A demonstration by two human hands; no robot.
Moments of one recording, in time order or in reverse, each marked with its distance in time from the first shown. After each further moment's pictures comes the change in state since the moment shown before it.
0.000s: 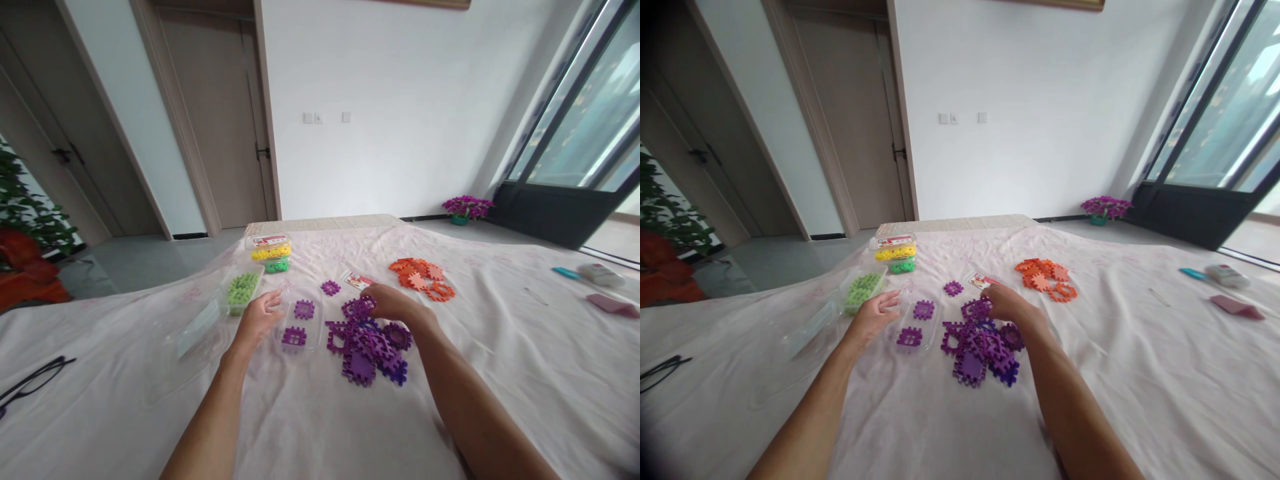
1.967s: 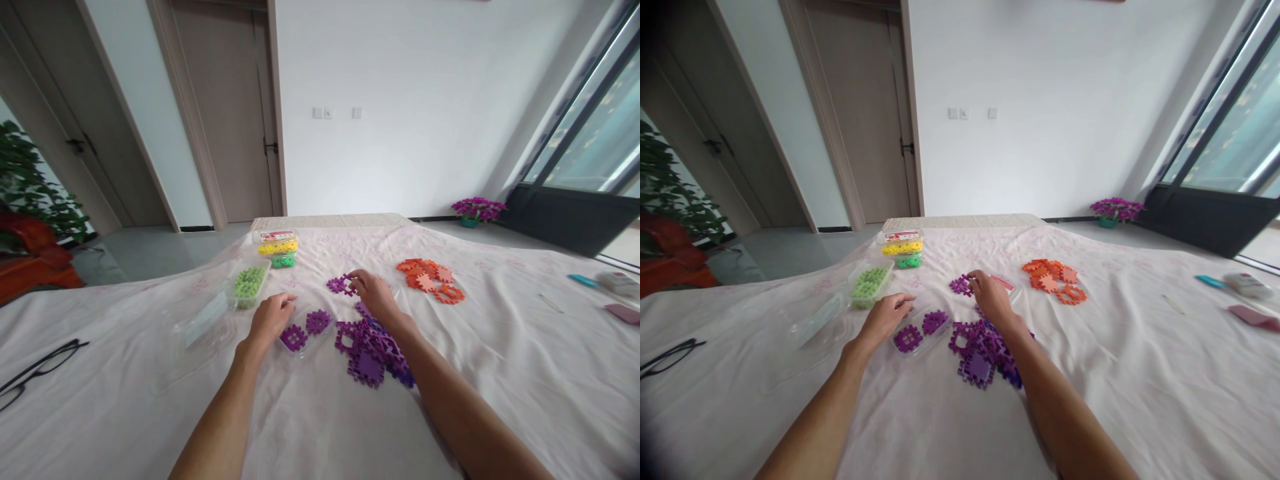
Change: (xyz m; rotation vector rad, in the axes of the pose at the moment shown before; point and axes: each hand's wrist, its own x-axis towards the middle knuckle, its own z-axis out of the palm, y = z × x) left_hand -0.008 0.015 0.011 0.530 -0.028 0.027; right_hand 0.025 -0.054 0.019 0.175 0.266 0.180
